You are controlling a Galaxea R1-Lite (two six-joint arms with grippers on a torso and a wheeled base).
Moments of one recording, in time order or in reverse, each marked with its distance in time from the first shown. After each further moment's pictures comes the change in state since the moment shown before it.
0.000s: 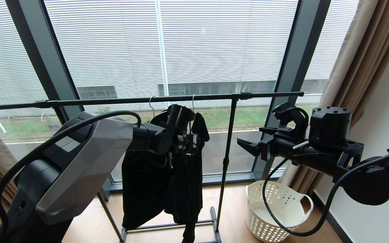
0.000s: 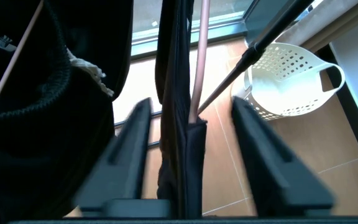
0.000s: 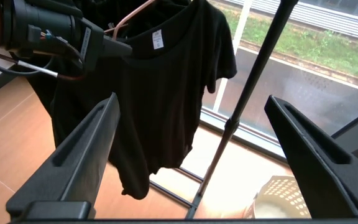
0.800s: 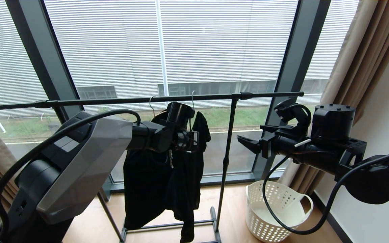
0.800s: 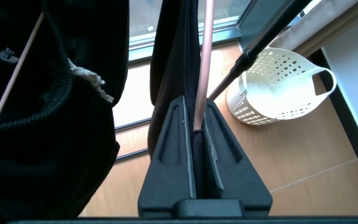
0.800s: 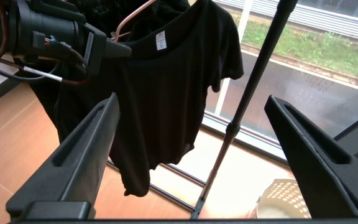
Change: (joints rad) left arm 0.002 0.004 -0.029 0.000 -0.014 0.009; right arm 0.000 -0.012 -0.008 0.004 0.000 0.016
